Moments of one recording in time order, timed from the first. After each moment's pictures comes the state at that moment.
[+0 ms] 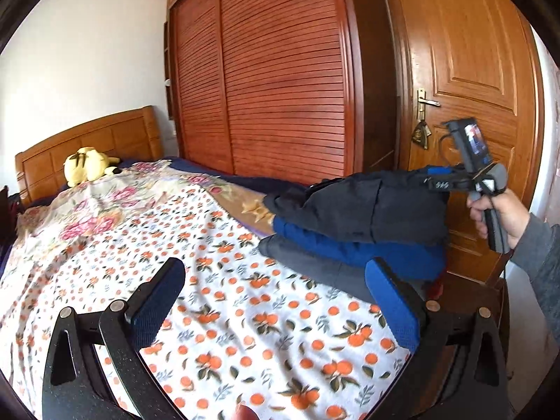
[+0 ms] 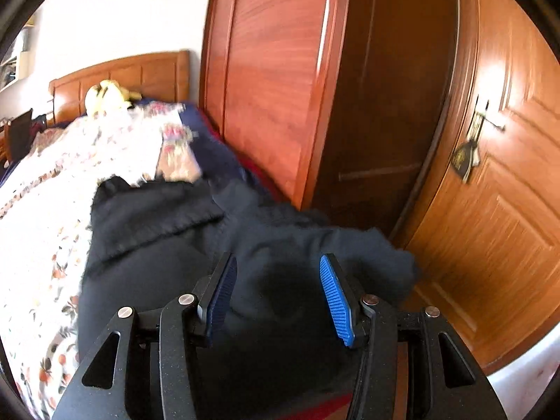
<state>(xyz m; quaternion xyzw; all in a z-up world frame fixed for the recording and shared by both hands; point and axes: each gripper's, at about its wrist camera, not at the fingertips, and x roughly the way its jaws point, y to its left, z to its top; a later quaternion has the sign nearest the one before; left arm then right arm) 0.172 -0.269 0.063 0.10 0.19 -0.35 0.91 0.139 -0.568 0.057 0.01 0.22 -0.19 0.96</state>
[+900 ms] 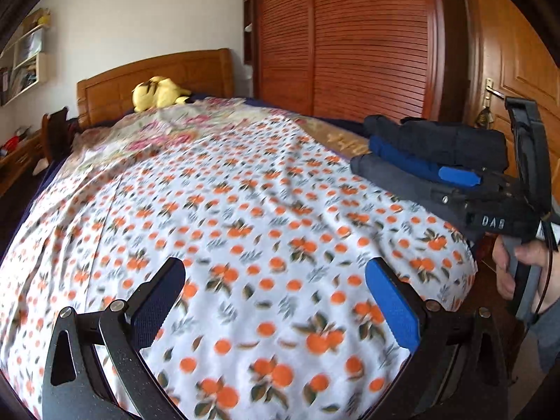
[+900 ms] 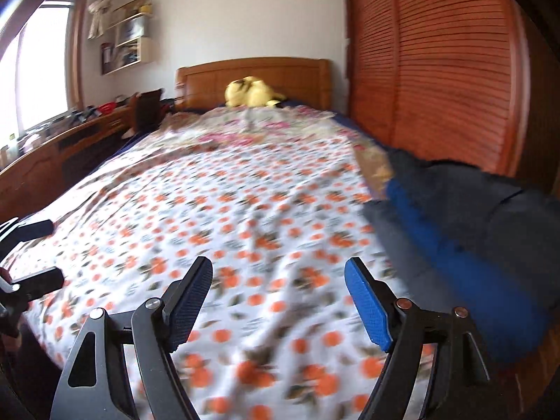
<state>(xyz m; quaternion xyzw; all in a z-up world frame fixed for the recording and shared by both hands) 0.156 -0.110 -0.034 0.05 0.29 -0.22 0.93 0.106 -0.335 -0.004 -0.01 0.20 0.06 0.98</state>
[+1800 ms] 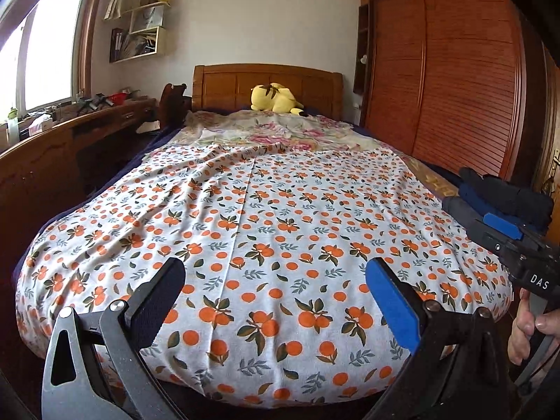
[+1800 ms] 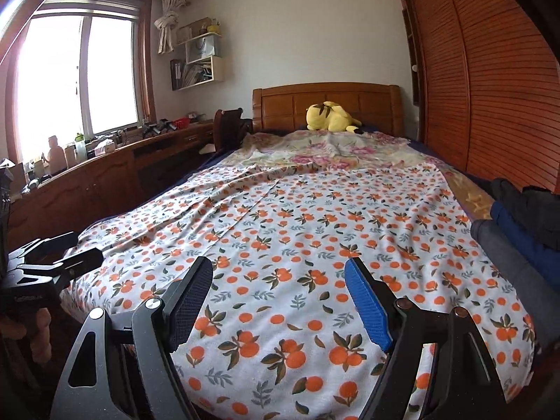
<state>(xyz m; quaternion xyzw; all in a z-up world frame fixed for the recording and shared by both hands) 0.061 0.075 -0.020 -0.03 0.25 -0.03 0.97 0.018 -0.263 0.021 -0.01 0.13 0.19 0.97</state>
